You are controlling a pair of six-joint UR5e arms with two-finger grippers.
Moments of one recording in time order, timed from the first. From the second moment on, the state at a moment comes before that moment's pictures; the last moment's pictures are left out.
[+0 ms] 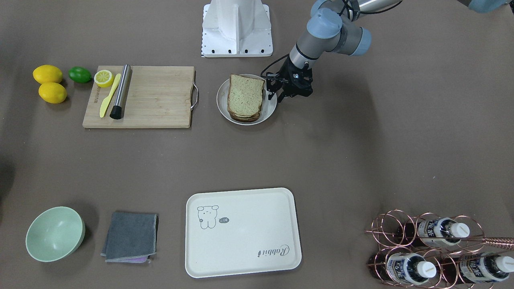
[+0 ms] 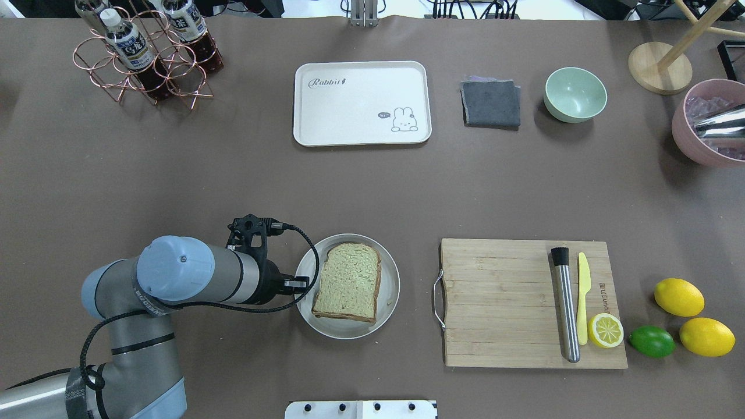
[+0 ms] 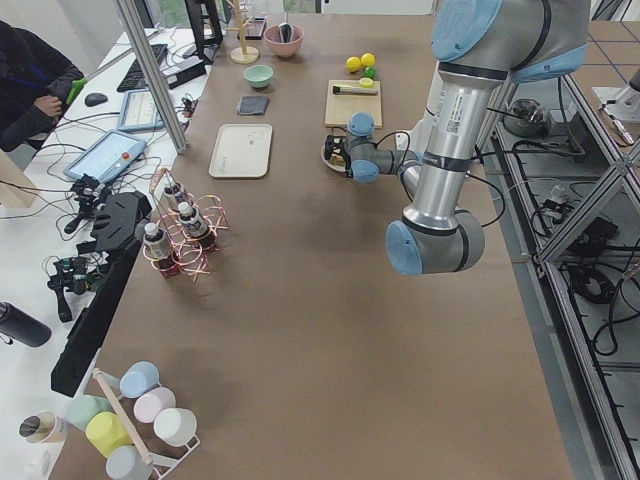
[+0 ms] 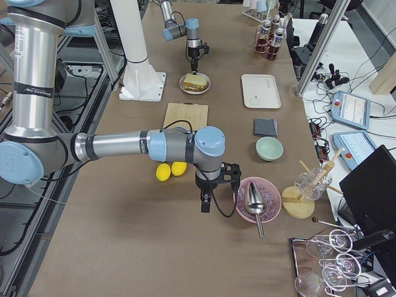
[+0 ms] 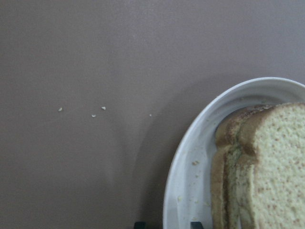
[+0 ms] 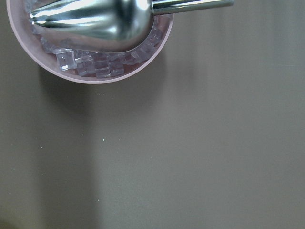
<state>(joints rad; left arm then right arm) -0.36 -1.93 -1.75 -2.17 -1.80 -1.32 1.59 -1.72 1.85 -1.71 2.23 -0.01</state>
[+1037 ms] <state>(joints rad) -0.52 -1.98 -1.71 -2.16 -1.99 -1.23 1.59 -1.72 1.85 -1.70 2.24 -0.01</state>
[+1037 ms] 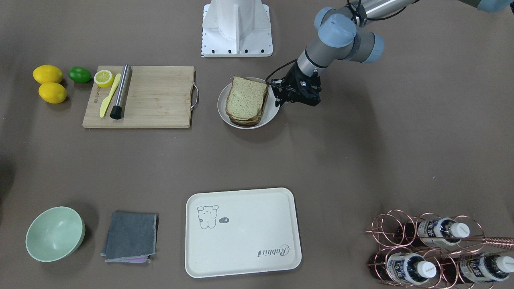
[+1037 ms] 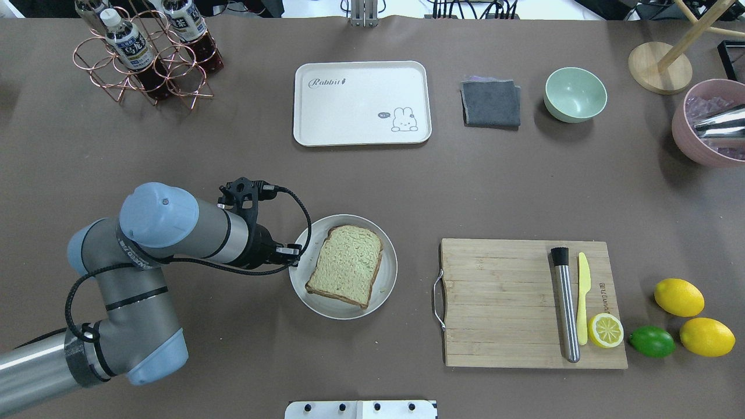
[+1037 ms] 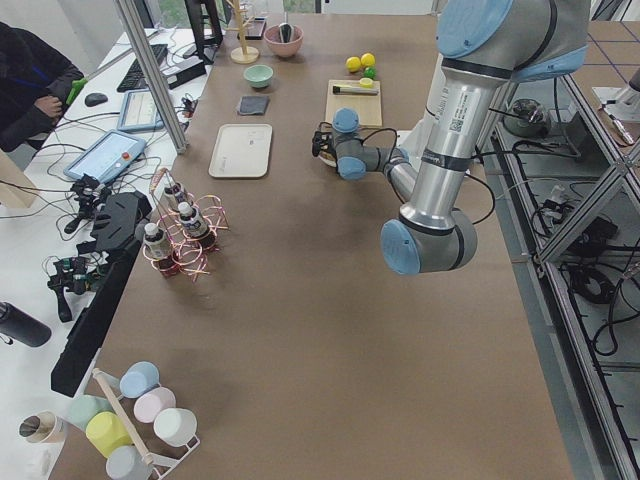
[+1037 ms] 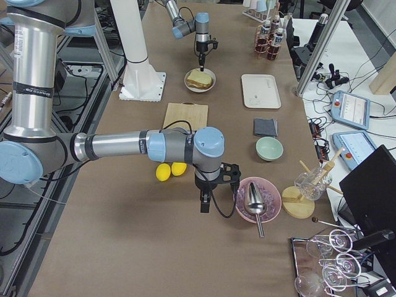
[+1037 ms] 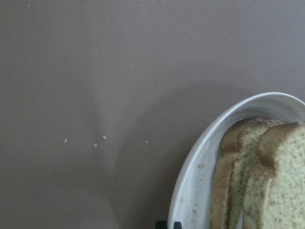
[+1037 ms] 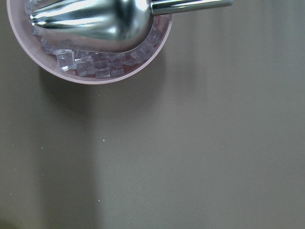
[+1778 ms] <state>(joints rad) -0.81 -2.31 -1.24 -2.17 -2.24 -1.11 1.59 -1.72 1.85 -1.70 2.23 -0.01</state>
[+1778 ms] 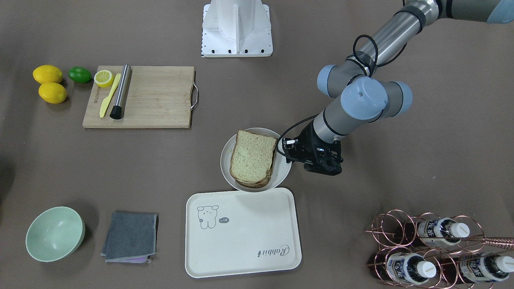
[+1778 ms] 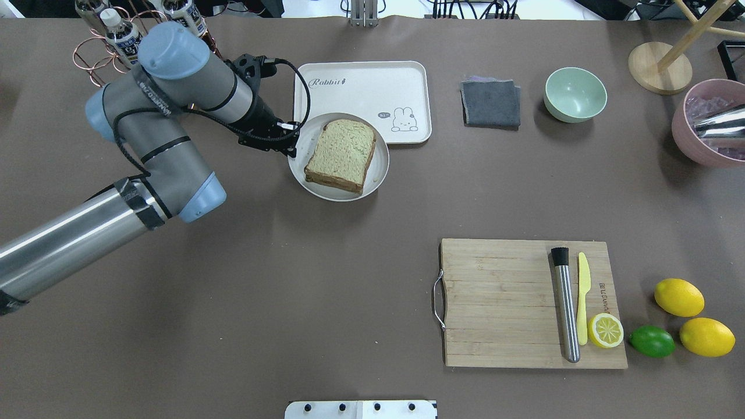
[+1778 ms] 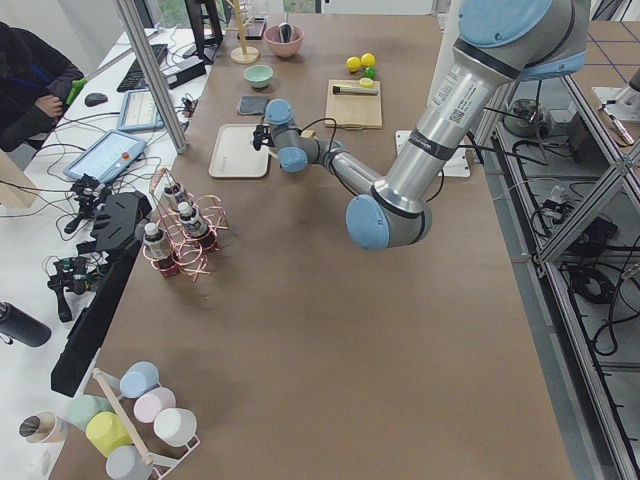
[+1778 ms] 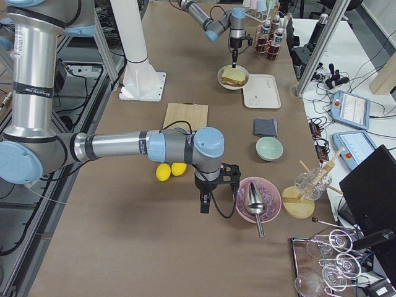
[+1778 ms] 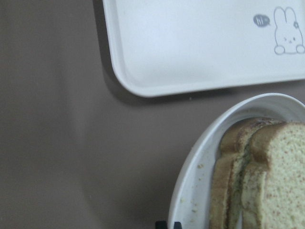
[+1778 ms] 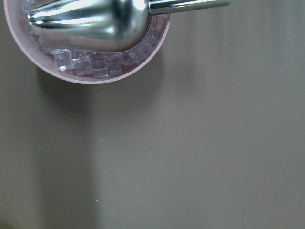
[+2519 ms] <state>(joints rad) -0.87 -2.65 -0.69 -2.29 -2.19 -1.11 1.59 -1.72 1.84 -1.70 2.23 0.00</state>
